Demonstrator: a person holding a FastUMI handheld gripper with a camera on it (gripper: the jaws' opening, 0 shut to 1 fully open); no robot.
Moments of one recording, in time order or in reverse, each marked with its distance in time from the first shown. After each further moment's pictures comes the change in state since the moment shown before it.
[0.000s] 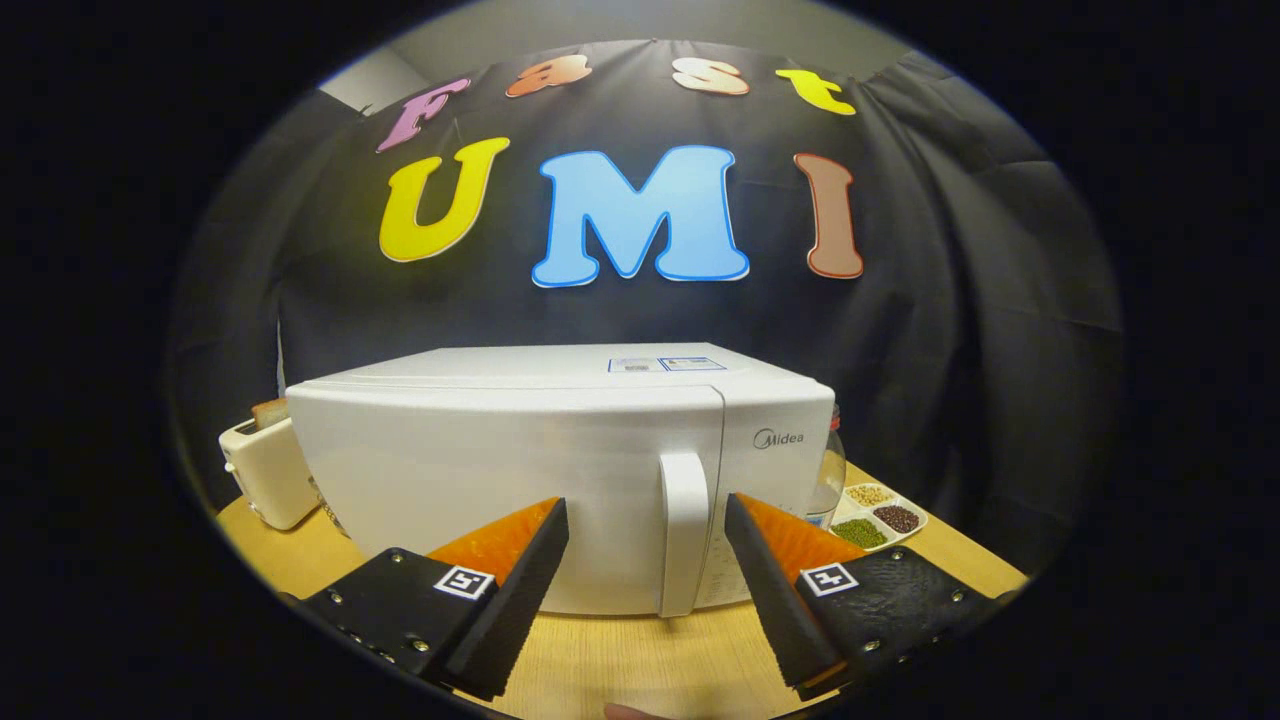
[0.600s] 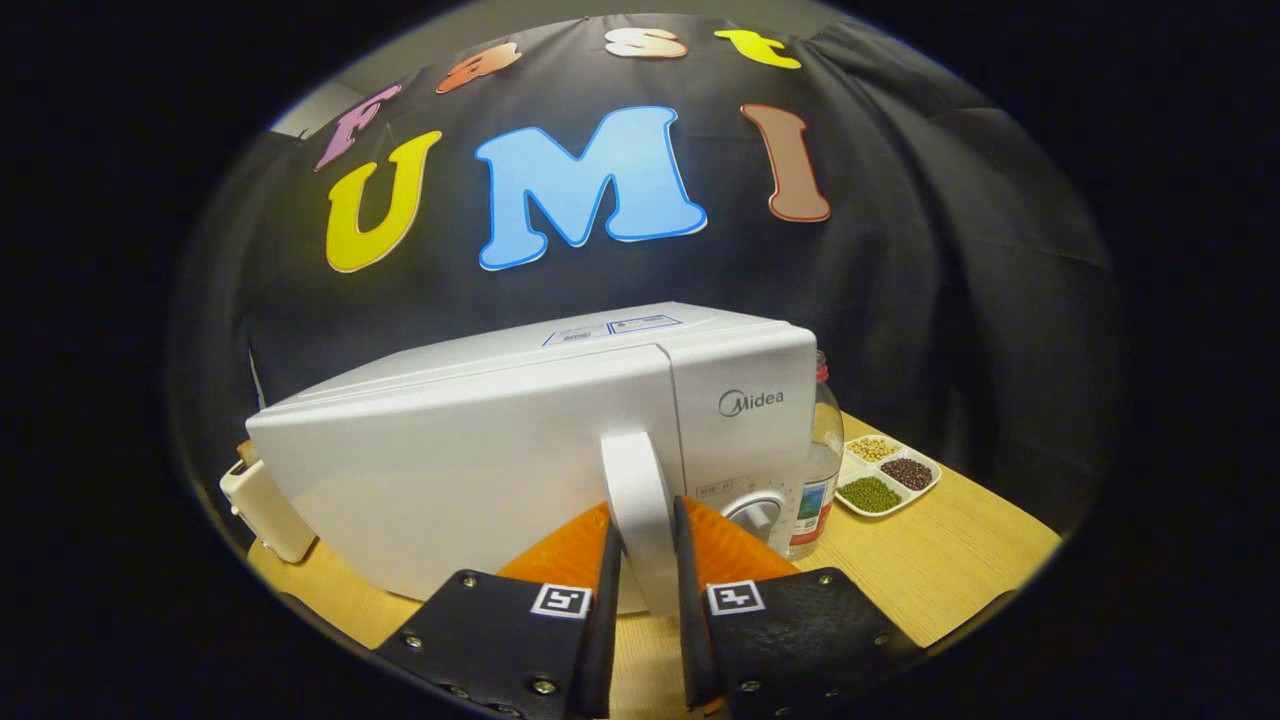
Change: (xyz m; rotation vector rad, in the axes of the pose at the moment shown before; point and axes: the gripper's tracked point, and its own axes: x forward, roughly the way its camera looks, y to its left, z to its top) arm 0.017 -0.017 -0.012 0.114 0.074 -0.039
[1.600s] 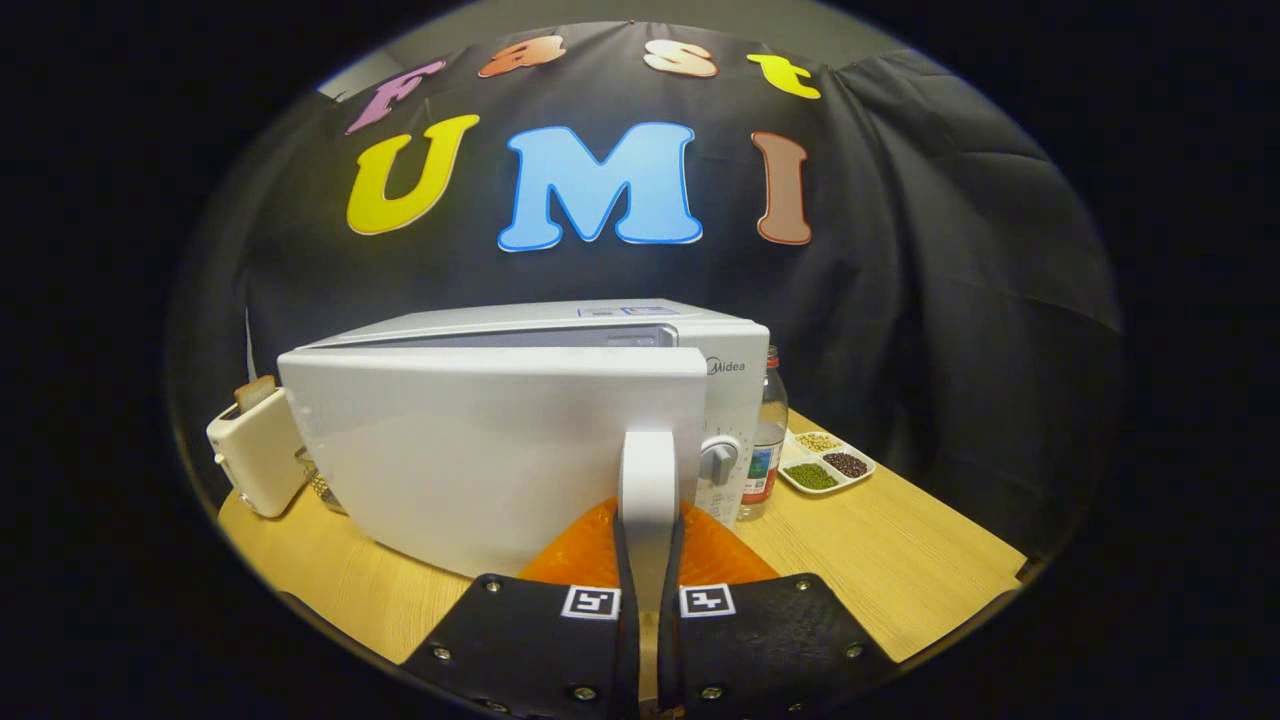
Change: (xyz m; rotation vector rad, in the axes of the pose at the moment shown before) arm -0.106 0.016 -0.029 -0.125 -0.016 -0.114
